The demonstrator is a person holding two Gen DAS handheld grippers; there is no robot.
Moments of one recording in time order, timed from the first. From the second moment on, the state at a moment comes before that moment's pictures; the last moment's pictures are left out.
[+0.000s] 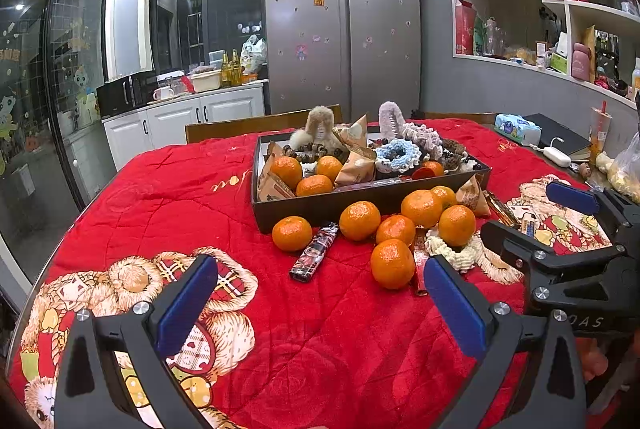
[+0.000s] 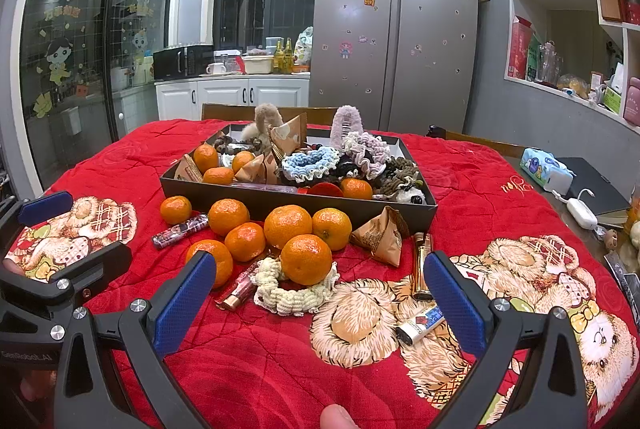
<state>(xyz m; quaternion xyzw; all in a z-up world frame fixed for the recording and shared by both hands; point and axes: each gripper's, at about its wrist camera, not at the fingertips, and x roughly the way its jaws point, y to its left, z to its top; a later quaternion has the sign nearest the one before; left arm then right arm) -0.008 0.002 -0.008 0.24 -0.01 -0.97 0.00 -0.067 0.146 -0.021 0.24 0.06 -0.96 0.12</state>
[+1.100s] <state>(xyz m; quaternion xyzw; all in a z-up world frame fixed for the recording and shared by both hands) -0.014 0.002 -0.012 0.27 -0.01 -0.96 -0.01 -0.068 0.146 -0.023 0.24 0.06 -0.96 0.13</state>
